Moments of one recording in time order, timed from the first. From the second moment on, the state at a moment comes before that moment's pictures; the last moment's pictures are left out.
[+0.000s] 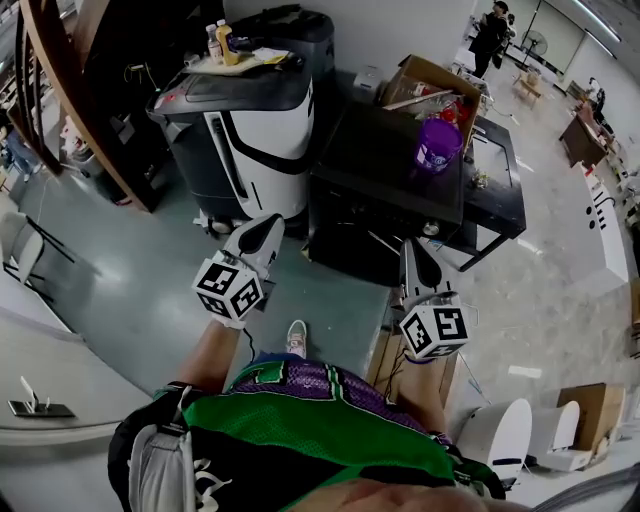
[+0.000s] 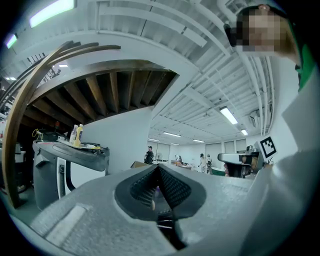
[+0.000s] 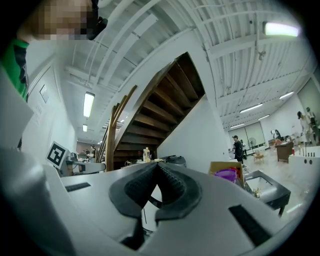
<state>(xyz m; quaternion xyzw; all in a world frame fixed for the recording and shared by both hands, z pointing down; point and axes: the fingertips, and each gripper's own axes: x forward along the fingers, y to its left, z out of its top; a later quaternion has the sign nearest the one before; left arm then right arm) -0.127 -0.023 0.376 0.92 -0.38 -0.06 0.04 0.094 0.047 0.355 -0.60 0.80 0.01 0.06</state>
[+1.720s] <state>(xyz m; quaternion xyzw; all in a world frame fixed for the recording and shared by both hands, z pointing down) -0.056 -0.240 0.467 0.96 -0.16 -0.06 0.21 0.084 -0.167 0.361 -0.66 0.75 0.02 0.02</state>
